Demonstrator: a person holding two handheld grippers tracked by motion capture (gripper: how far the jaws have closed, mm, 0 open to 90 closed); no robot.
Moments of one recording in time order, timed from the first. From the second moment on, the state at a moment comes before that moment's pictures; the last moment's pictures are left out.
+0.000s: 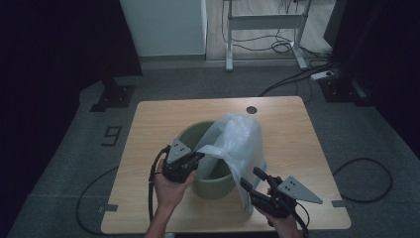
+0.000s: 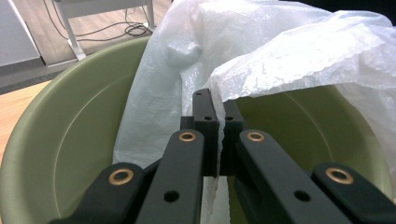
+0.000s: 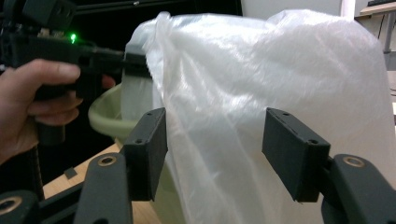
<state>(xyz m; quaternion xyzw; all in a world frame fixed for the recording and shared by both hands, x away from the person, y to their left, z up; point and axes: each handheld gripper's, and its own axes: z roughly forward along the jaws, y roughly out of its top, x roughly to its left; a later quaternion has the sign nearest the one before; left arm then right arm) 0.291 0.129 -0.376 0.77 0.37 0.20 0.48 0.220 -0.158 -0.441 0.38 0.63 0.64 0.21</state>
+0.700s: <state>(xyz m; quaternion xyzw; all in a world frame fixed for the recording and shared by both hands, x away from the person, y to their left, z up) 0.291 0.129 -0.374 0.77 0.37 0.20 0.48 0.216 -0.133 -0.479 0.42 0.66 0.57 0.26</state>
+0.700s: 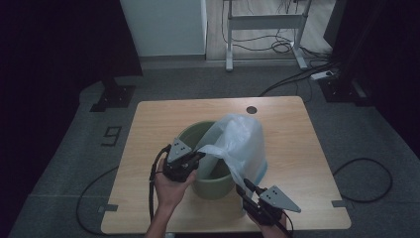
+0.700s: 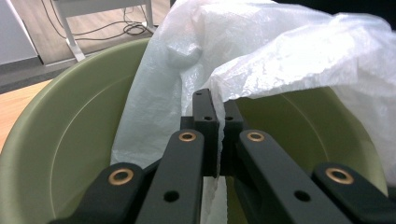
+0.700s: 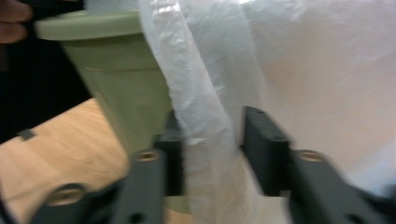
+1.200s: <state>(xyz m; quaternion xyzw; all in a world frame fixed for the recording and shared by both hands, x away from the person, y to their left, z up) 0.285 0.134 -0.373 0.78 0.36 0.20 0.47 0.232 -0.176 -0.422 0.43 0.60 0.60 0.32</state>
